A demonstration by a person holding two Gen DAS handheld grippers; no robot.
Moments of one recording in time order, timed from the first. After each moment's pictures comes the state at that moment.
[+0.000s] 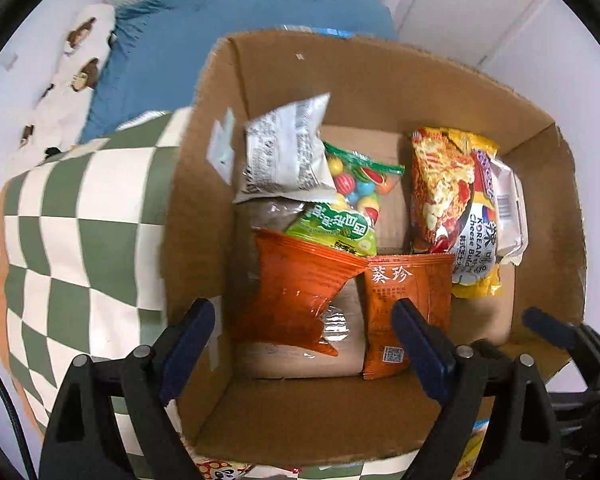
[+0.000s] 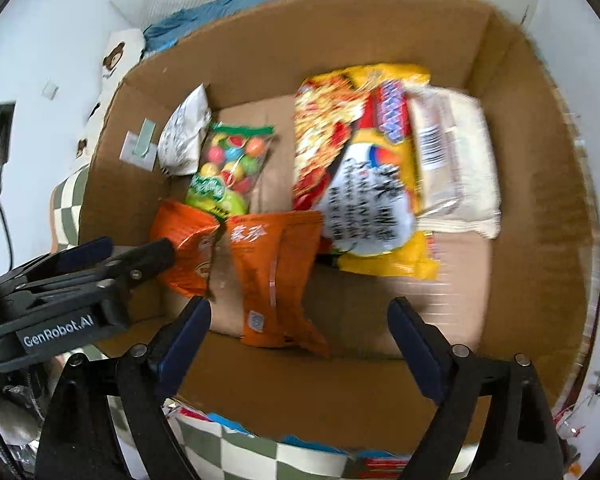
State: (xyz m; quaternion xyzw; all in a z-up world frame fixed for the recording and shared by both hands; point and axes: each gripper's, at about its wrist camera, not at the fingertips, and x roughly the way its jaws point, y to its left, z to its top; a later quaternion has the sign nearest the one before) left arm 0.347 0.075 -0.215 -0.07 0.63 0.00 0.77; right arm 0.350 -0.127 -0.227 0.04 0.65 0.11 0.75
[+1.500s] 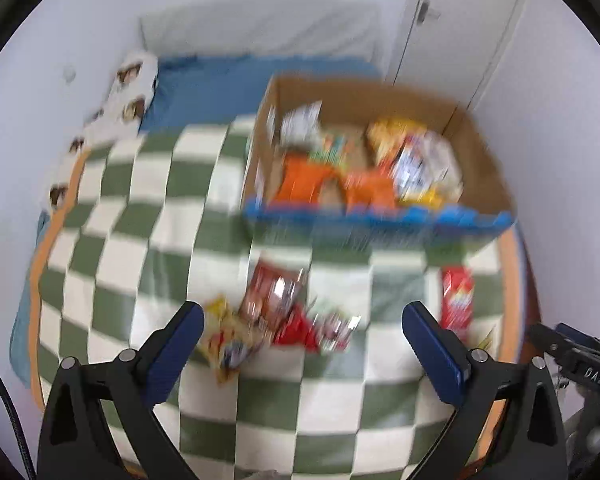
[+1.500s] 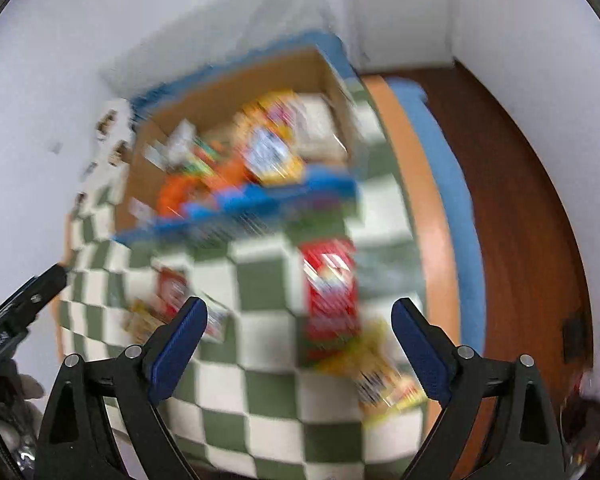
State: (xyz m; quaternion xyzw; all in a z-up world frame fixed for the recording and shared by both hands) left arm 0.141 0.052 -0.149 -0.06 0.53 0.03 0.84; right arm 0.142 -0.245 -0.168 0.09 0.58 0.03 0.81
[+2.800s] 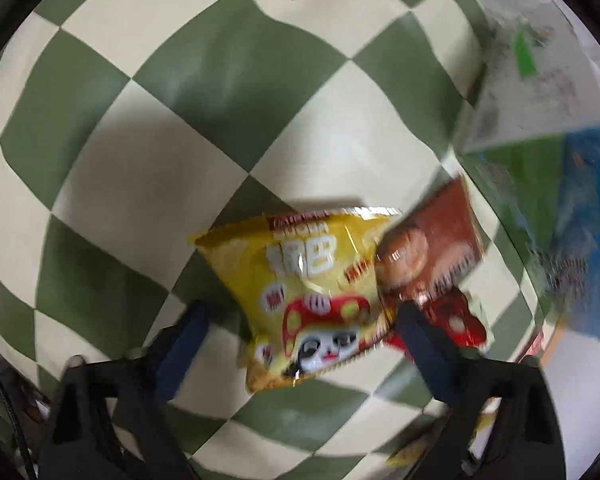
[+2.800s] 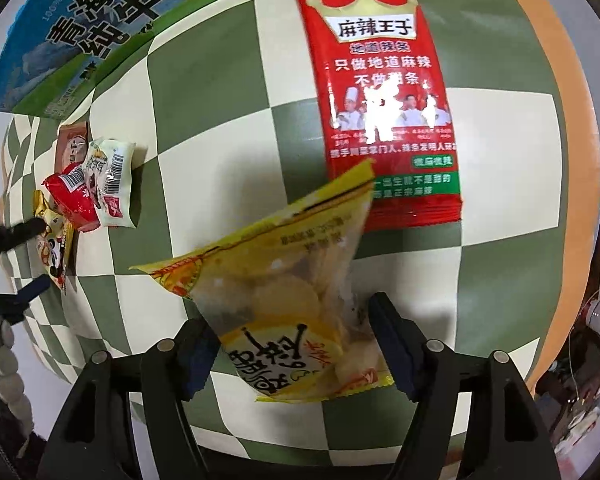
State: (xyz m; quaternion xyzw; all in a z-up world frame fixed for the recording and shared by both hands) left arm 0.158 0.185 -0.338 -0.33 0.65 0.13 0.67; right arm 0.117 -0.188 -0.346 0.09 0.72 0.02 0.68
